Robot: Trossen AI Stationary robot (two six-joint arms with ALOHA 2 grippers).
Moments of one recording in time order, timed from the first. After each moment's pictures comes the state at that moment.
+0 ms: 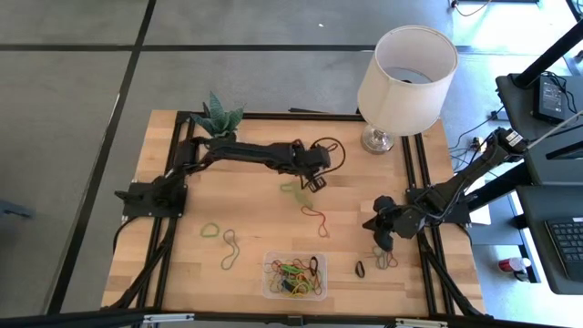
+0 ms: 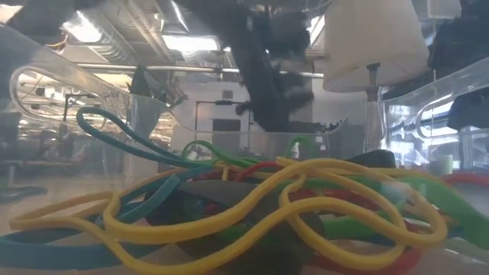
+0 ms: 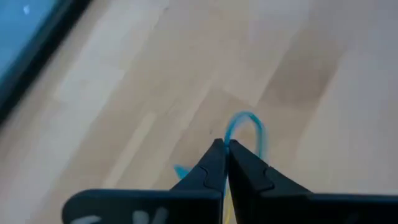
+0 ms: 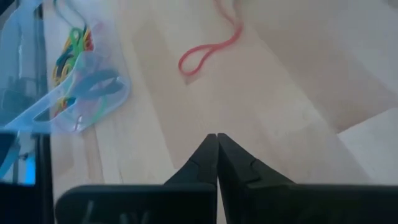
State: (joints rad) left arm 0.13 2.13 1.72 -0.62 -0.33 -0.29; right arm 0.65 0.89 0.39 -0.34 0.40 1.08
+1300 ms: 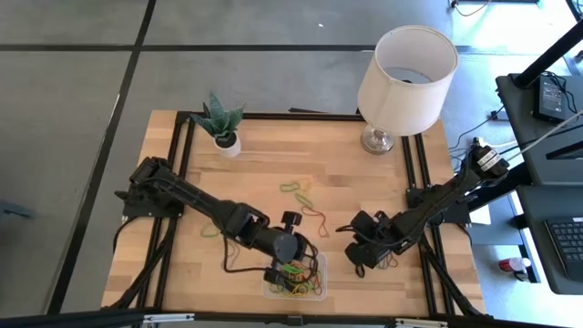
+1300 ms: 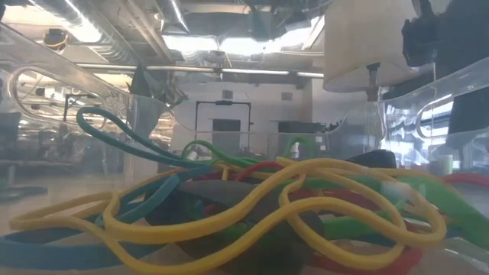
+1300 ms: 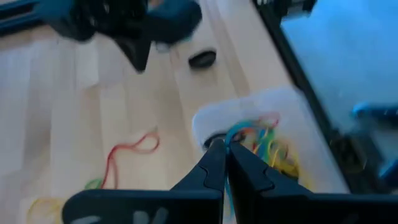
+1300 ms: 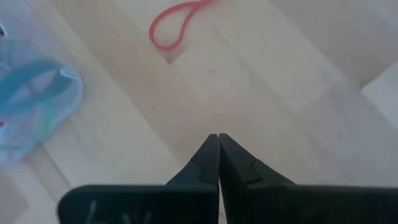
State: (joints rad) left arm -0.44 1.86 1.72 -0.70 -0.19 -0.11; right arm 0.65 1.49 0.86 -0.68 0.34 1.35
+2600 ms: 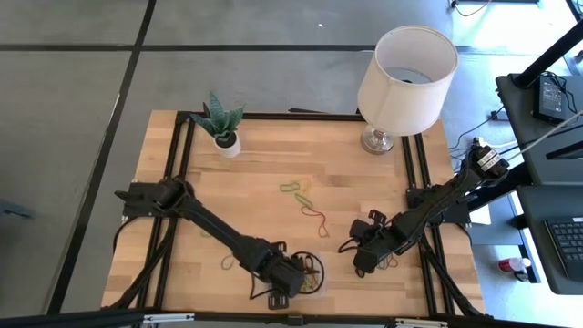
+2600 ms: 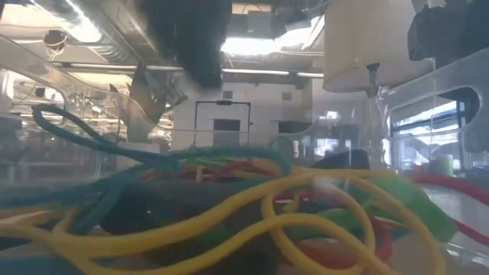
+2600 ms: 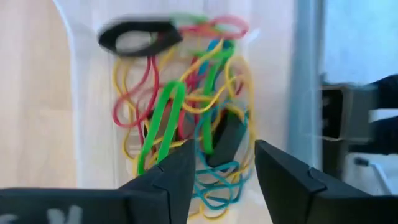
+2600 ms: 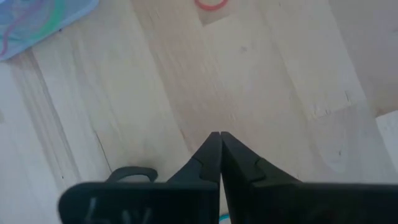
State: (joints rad) left arm -0.53 2.10 1.75 -0.79 -0.04 -0.65; right arm 0.65 1.49 0.86 -0.67 0.26 1.01
